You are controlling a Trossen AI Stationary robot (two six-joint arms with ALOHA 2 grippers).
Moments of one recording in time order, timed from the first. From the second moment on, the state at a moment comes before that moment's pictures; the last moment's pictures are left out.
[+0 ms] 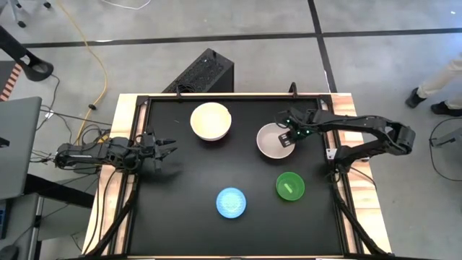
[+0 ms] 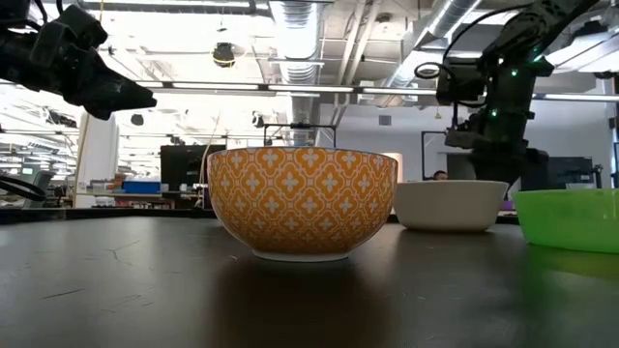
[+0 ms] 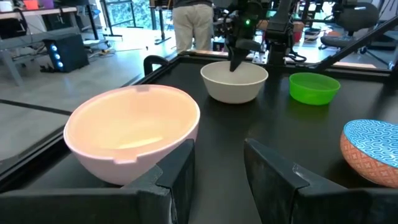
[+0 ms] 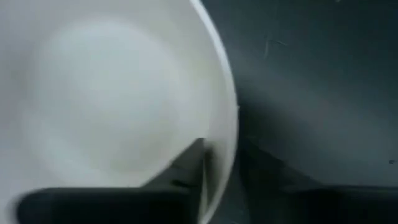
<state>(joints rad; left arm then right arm) -0.06 0.01 0.16 -0.23 -0.38 -0.05 -0.50 1.22 0.68 -0.72 0.07 0.59</state>
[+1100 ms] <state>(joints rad) -0.06 0.01 0.16 -0.22 -0.38 -0.05 -0.42 1.62 1.56 -0.82 0.02 0.43</state>
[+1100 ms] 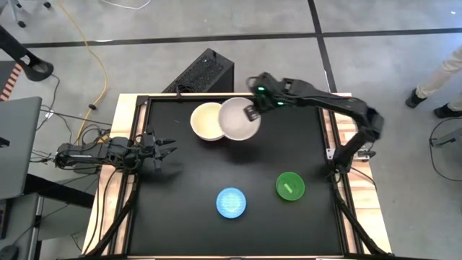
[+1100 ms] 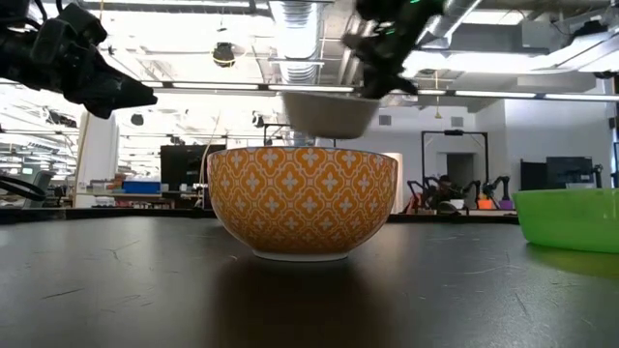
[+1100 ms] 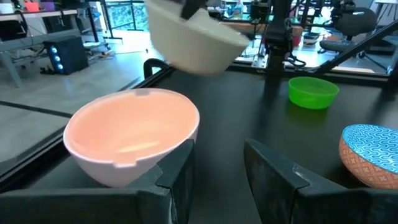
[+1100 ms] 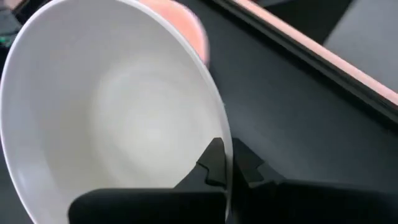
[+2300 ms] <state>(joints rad) -0.06 0.01 0.16 -0.22 -0.37 -0.05 -0.47 2.20 2.10 -0.82 -0.13 0.35</state>
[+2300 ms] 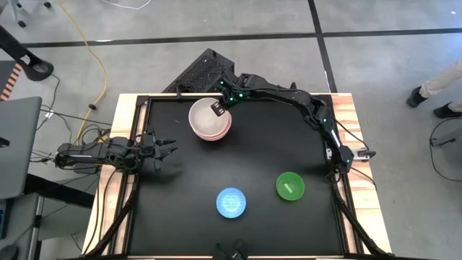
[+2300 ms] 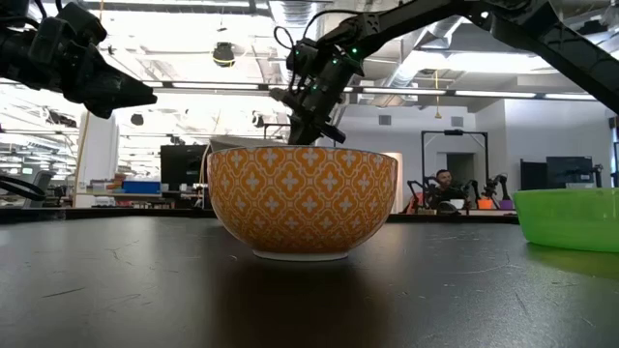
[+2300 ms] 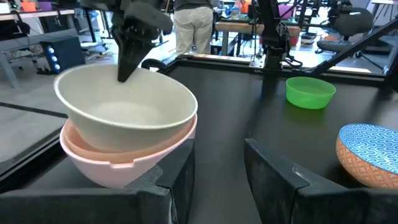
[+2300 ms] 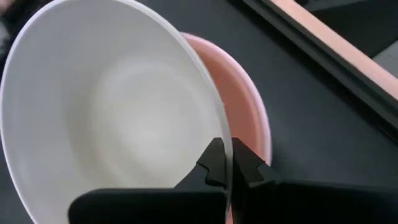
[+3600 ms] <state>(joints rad) -0.06 0.01 0.16 -0.22 -0.37 -0.05 -0.40 2.20 2.11 -0.69 0.15 0.22</state>
